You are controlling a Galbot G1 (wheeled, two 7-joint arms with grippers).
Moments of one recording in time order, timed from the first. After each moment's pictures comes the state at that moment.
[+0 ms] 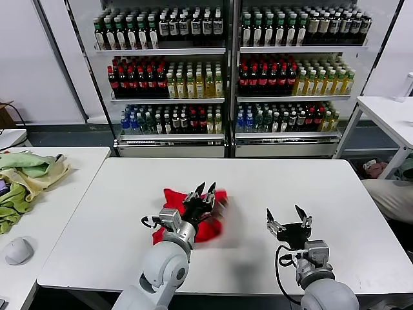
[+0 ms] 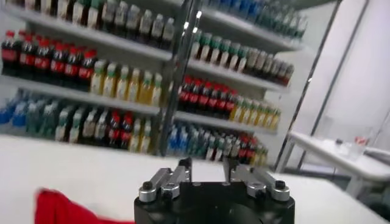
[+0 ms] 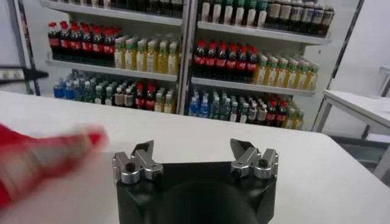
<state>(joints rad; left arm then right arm) 1.02 -1.40 -0.08 -1.97 -0.48 0.41 -0.28 -1.38 1.19 0.41 2.21 0.27 -0.53 0.23</state>
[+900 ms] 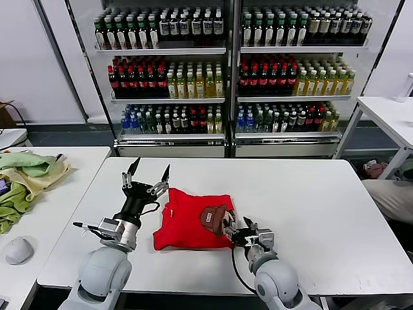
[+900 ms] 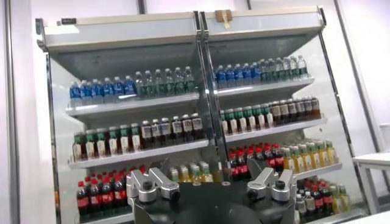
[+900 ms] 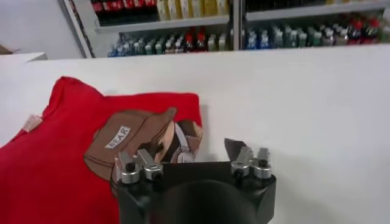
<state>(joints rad) 1.16 -1.22 -0.38 -2.06 -0.15 0.15 -0.06 -1.13 1.29 0.13 1.90 0.52 -0.57 0.30</state>
